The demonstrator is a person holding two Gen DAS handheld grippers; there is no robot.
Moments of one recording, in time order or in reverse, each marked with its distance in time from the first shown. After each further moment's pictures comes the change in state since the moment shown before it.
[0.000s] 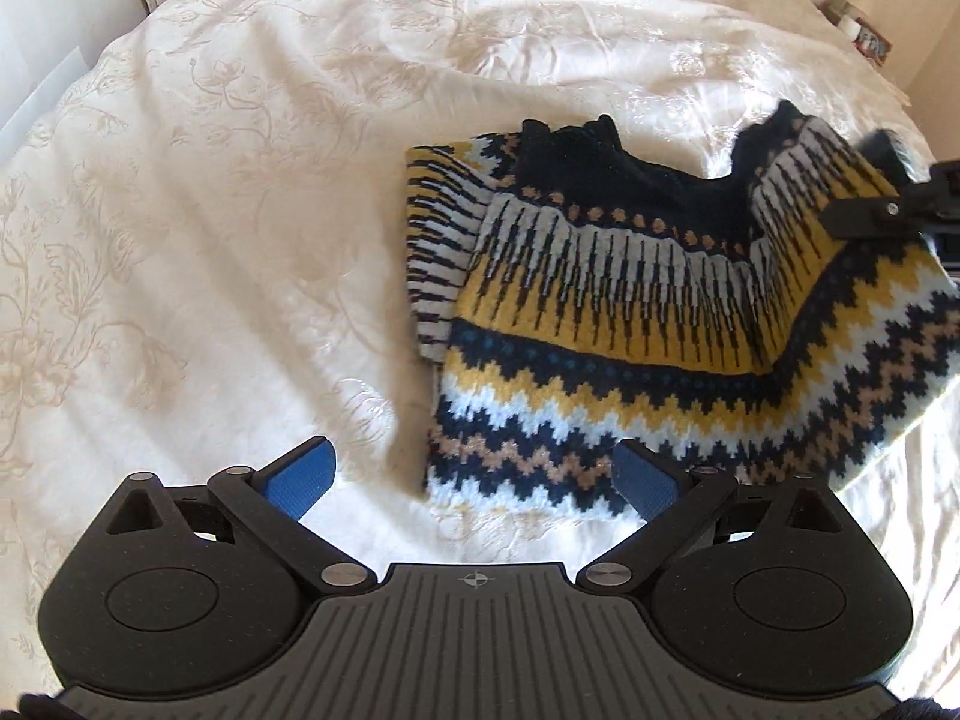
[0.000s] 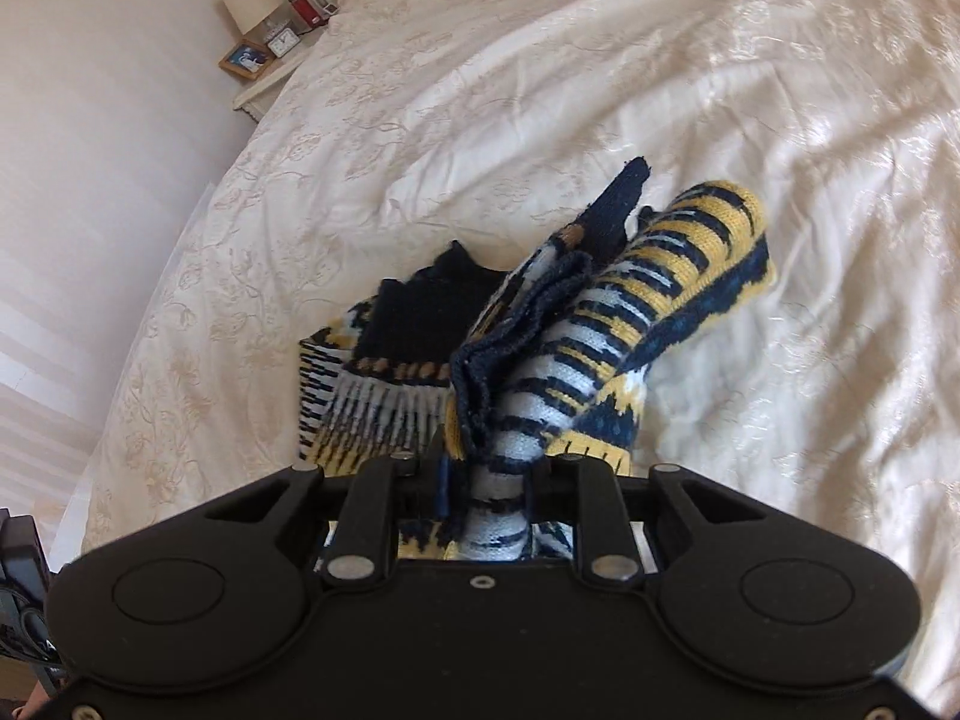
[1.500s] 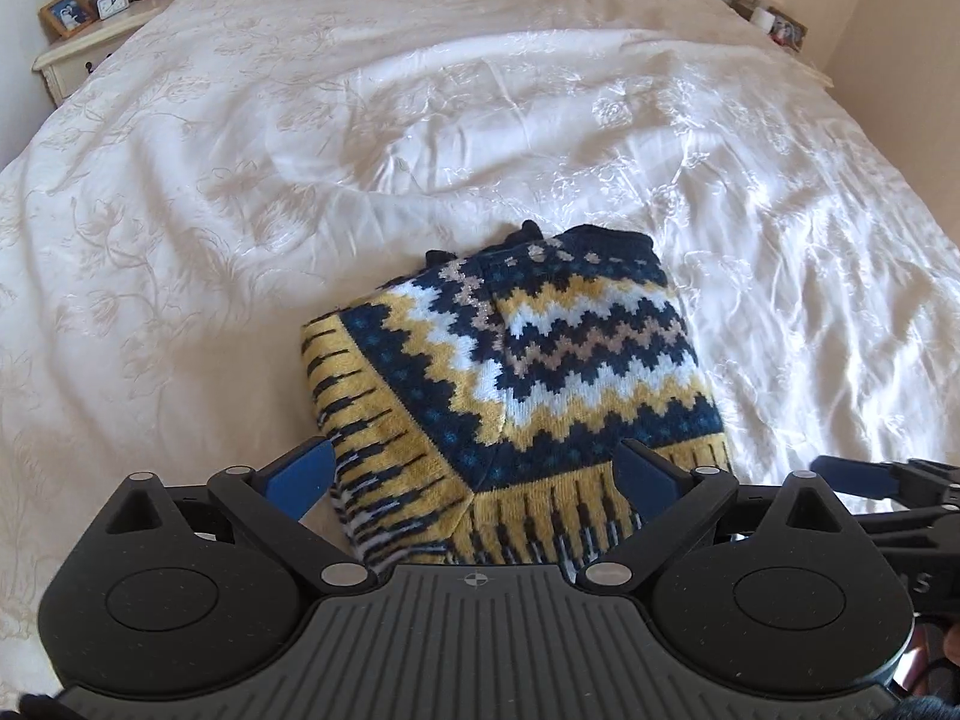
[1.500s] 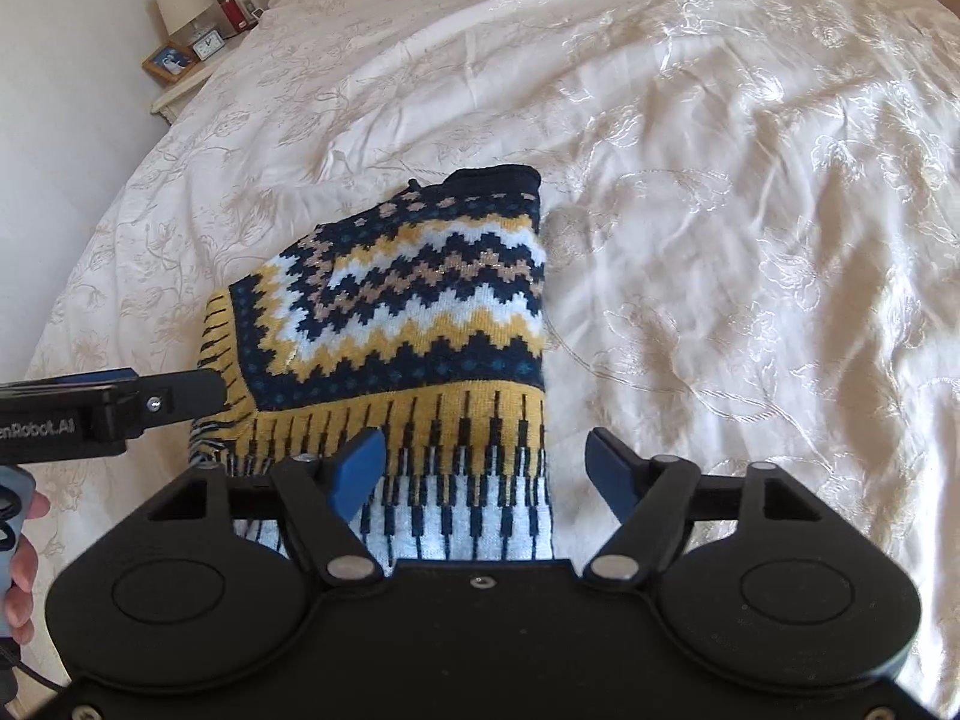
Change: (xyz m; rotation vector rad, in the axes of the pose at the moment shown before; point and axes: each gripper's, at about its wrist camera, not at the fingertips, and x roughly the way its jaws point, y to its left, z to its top) left arm 0.043 -0.037 0.082 0.177 -0.081 -0.092; right arm 0.052 0.016 -0.045 0.061 -0.096 -0.239
